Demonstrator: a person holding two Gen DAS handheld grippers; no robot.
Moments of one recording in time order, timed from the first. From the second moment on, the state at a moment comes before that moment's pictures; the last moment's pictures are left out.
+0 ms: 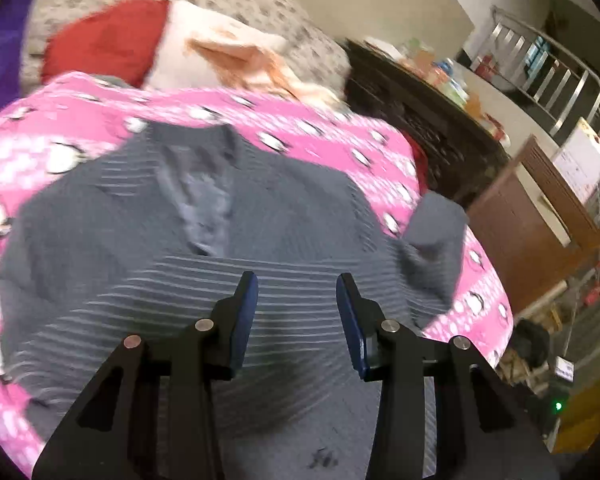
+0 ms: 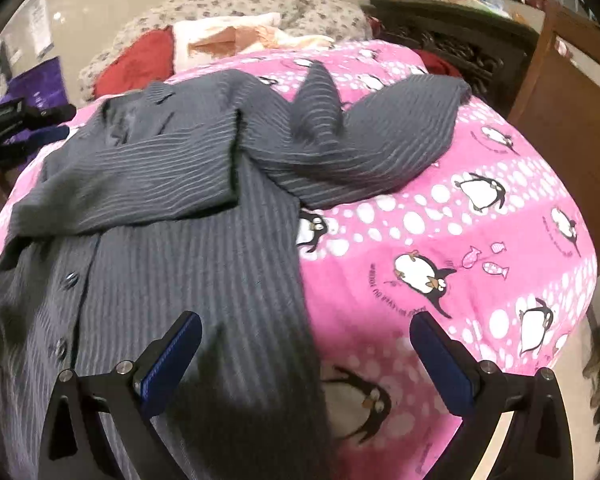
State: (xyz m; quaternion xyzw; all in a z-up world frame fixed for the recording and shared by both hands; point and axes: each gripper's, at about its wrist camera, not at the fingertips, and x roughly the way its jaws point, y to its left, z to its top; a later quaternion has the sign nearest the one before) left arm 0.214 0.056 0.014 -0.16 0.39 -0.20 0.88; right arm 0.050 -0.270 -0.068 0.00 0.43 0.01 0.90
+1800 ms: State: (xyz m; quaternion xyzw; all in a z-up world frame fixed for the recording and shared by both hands) left arm 0.129 0.115 -0.064 -0.11 0.40 0.03 0.91; right arm 0.262 -0.442 0.017 0.06 0.37 -0.03 0.93
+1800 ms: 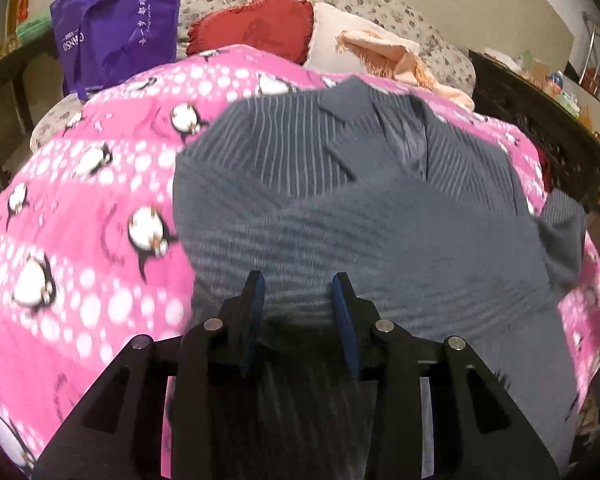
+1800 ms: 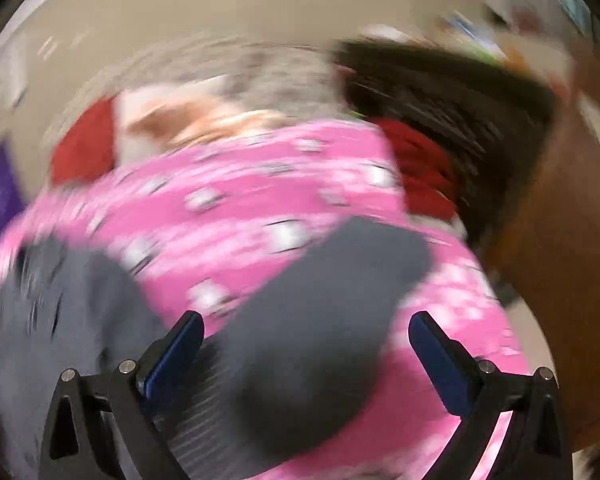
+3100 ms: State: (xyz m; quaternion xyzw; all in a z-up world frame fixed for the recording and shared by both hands) left arm 0.095 0.158 -0.033 -0.17 0.40 0.08 0.90; right arm 0.210 -0.447 0.095 0.21 0.31 0.03 0.93
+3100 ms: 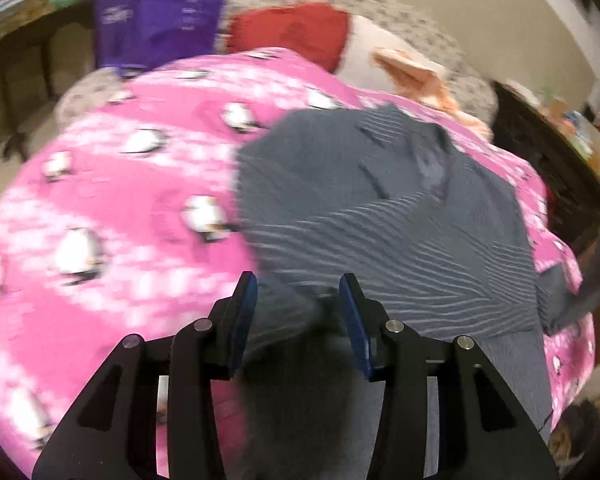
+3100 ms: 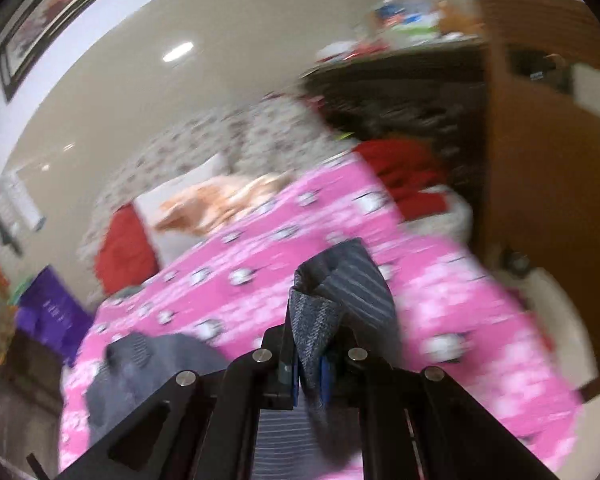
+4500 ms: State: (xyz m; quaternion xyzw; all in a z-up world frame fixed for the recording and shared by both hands) left arm 0.066 0.170 -0.001 -0.12 0.42 0.13 0.89; right arm 0.145 -0.173 -0.032 0.05 0.41 0.30 0.86
